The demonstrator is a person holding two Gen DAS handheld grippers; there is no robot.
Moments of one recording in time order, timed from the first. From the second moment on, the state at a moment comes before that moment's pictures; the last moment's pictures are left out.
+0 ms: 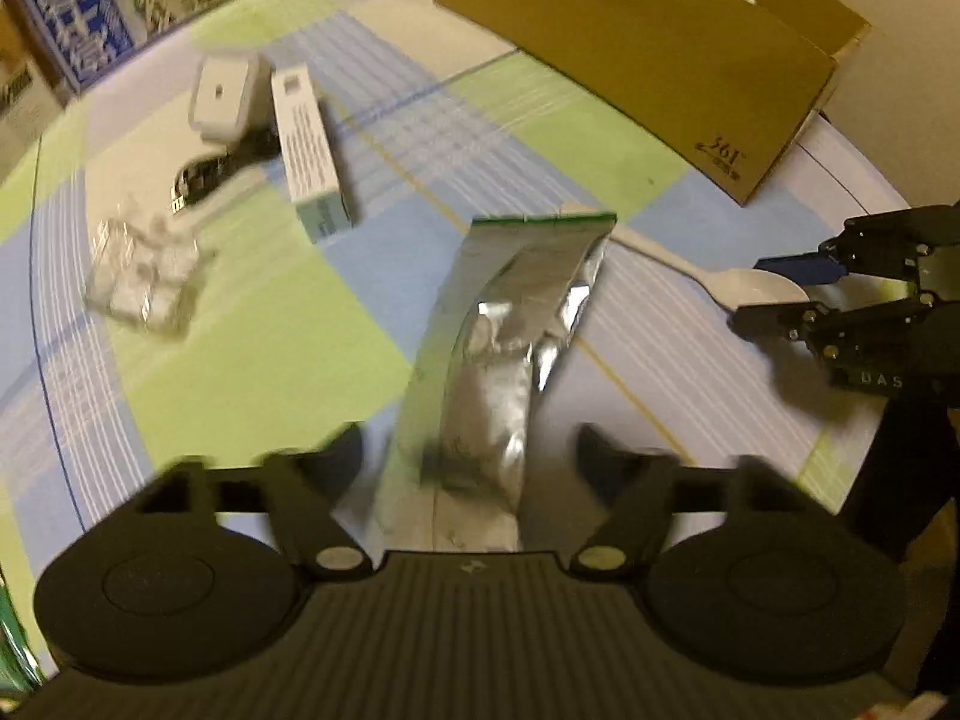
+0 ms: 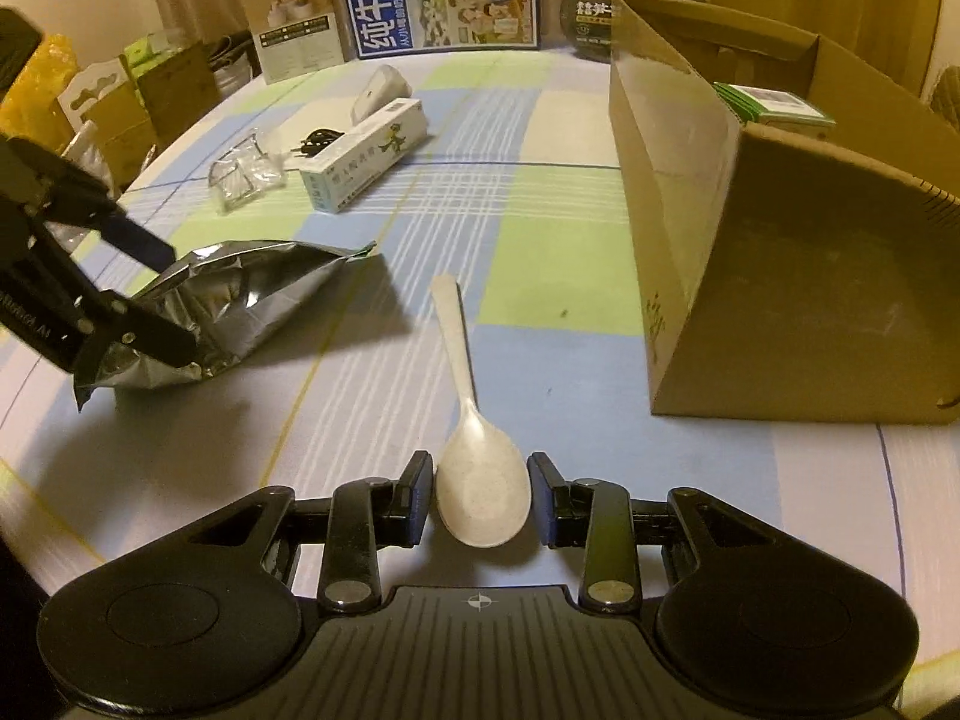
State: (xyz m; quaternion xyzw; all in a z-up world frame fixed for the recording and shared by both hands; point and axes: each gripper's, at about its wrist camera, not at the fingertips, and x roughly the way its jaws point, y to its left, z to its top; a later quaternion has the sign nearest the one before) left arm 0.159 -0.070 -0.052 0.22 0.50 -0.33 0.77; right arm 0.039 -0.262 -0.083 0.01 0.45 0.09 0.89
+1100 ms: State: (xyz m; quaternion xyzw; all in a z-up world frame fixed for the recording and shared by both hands) left arm 0.176 -0.096 -0.080 0.26 0.56 -0.32 0.72; right arm 0.037 -0.262 -0.090 -0.02 0.42 0.10 0.90
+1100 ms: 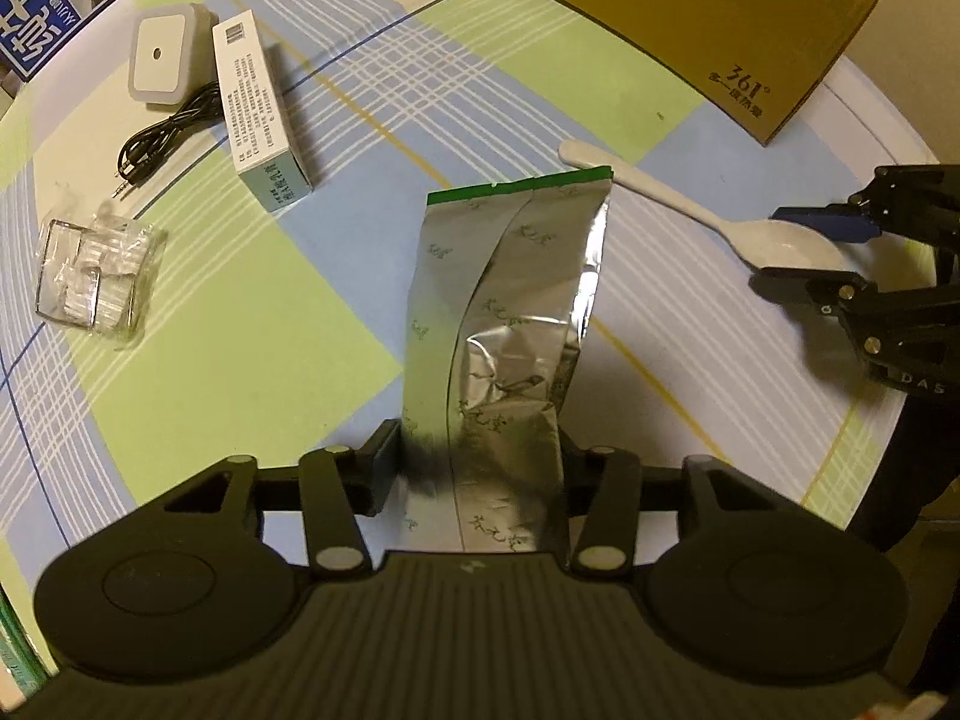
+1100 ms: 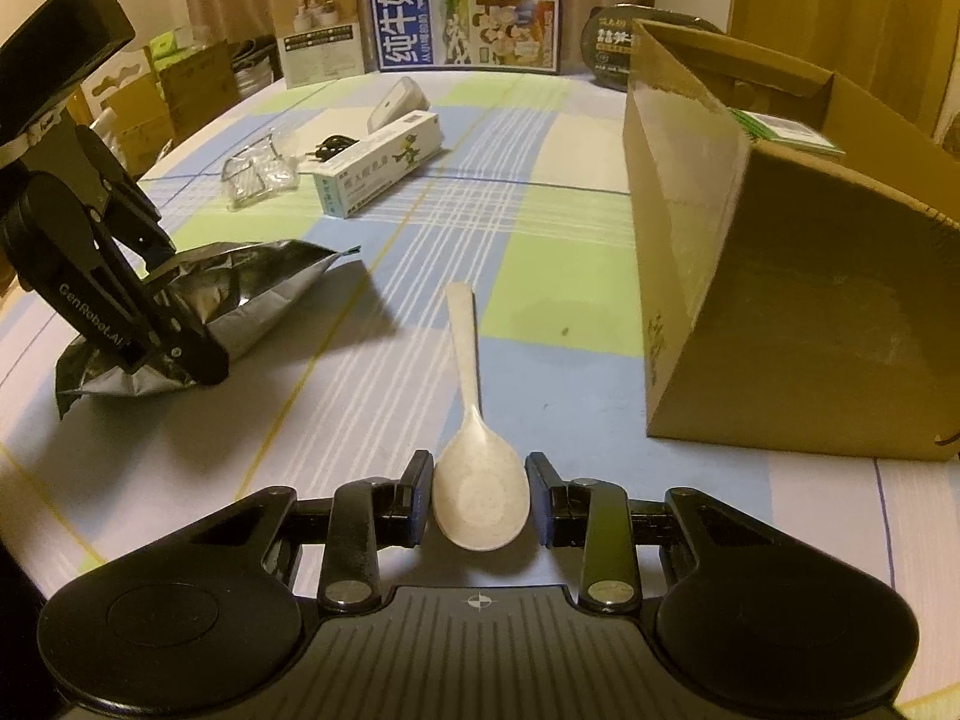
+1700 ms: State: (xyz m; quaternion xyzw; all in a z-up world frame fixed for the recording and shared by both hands) left arm 0.175 -0.097 -0.081 0.27 0.56 -0.32 0.72; right arm 0.038 -0.264 -0.092 -0.02 0.42 0.10 0.90
